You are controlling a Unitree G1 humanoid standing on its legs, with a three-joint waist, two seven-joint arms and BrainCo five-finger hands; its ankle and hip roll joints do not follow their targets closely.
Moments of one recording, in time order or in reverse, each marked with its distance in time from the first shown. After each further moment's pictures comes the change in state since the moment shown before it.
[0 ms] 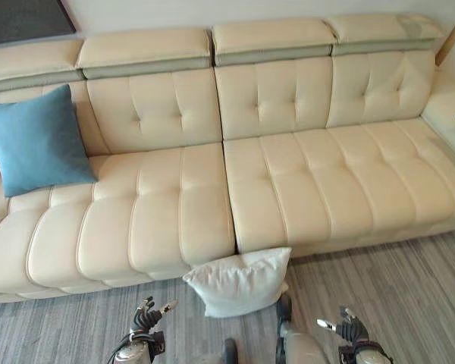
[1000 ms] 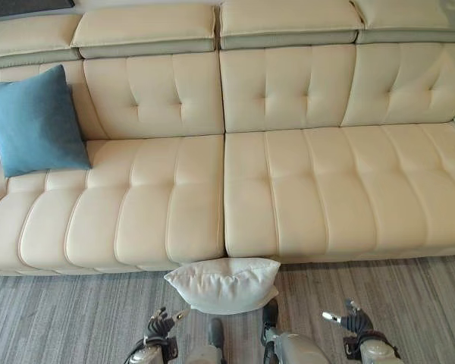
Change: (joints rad) left arm -0.158 -0.048 -0.035 0.300 -0.031 -0.010 0.013; right arm -0.176 -0.007 0.043 0.232 0.025 -0.018 -0.011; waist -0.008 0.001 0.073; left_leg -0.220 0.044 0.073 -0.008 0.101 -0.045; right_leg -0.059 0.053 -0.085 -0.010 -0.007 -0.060
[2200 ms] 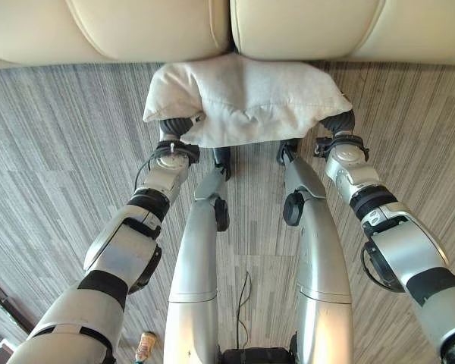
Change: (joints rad) left arm -1.036 0.146 -0.360 -0.081 -0.092 -0.125 0.302; right arm -1.036 -0.056 0.200 -0.017 0.471 -0.224 -0.204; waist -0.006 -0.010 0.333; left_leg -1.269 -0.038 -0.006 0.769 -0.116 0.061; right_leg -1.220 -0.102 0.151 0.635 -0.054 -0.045
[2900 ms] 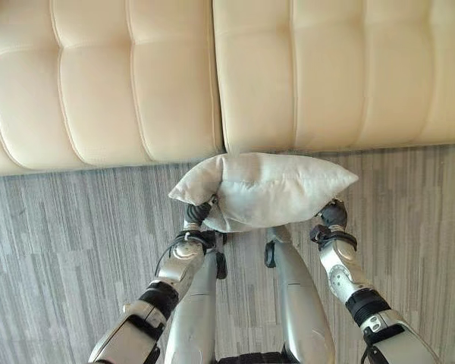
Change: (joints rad) left arm 0.707 -0.107 0.056 -0.378 0.001 -0.044 -0.107; right arm 0.759 0.089 -0.081 -0.375 0.031 -0.080 0.087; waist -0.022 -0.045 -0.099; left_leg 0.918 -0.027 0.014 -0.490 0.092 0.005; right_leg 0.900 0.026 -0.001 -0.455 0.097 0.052
